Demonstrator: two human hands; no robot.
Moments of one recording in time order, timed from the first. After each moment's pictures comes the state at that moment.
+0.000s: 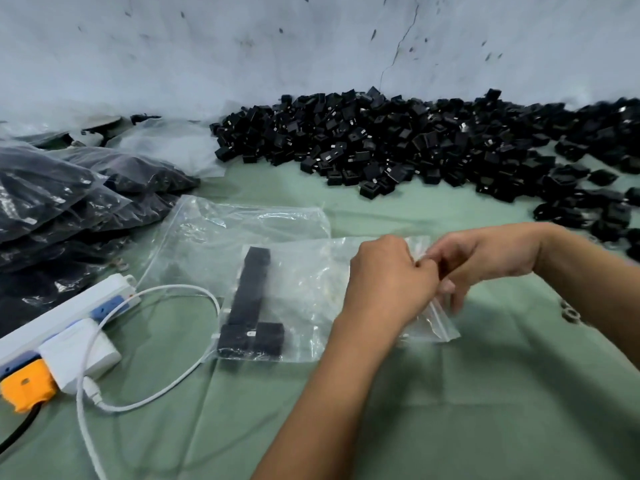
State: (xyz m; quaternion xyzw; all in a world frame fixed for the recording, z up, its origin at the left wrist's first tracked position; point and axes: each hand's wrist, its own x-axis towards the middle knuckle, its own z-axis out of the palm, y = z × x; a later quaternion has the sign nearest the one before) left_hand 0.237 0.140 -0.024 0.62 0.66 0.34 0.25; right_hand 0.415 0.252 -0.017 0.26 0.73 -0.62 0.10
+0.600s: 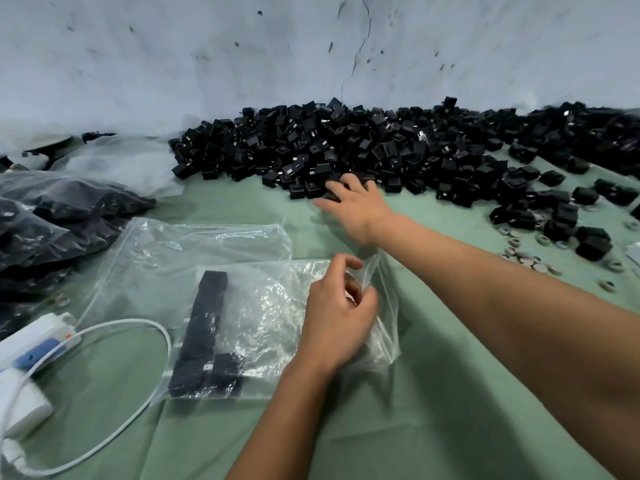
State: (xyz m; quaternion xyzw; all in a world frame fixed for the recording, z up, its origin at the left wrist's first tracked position) left_hand 0.236 0.151 -0.090 0.60 0.57 0.48 0.29; right_hand 0.317 0.332 -0.044 0.46 0.88 0.13 0.04
